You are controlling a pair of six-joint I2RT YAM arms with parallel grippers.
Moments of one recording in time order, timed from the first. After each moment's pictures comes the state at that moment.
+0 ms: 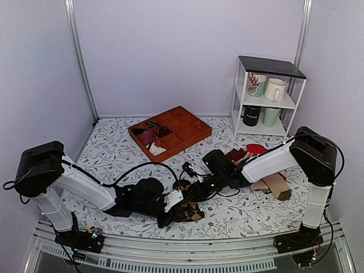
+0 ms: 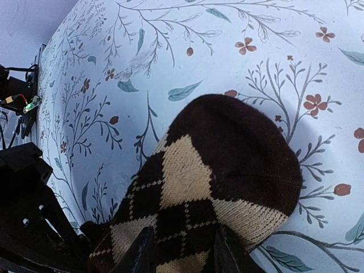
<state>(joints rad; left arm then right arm) -1.19 1.68 0.57 0.42 0.14 0.01 0.93 1.93 0.97 0.13 -0.41 0.30</state>
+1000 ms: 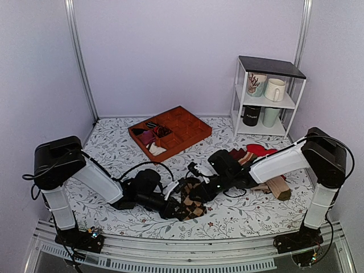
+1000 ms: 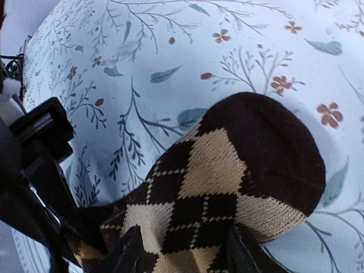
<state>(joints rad) -1.00 1.86 0.59 0.61 0.51 -0.44 0.93 1.85 0.92 0.08 -0.34 0.23</state>
